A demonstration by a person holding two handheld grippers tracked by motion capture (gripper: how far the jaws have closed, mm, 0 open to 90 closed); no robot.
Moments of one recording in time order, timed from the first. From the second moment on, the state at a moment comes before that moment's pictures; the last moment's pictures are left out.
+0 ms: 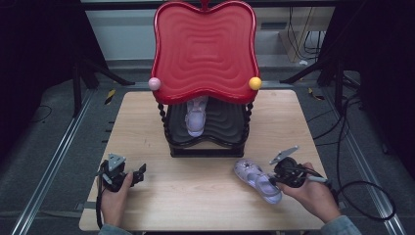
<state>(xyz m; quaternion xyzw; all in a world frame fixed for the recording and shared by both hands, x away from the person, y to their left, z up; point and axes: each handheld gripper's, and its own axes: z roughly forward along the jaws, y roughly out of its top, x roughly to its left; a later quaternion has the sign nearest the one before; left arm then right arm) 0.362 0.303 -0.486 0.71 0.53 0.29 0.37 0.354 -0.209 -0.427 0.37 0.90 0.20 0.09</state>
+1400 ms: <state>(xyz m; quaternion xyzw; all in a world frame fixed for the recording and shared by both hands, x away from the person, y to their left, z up) 0.363 0.304 -0.487 0.71 0.53 0.29 0.37 0.347 -0.156 -0.397 0.34 0.90 0.26 0.11</state>
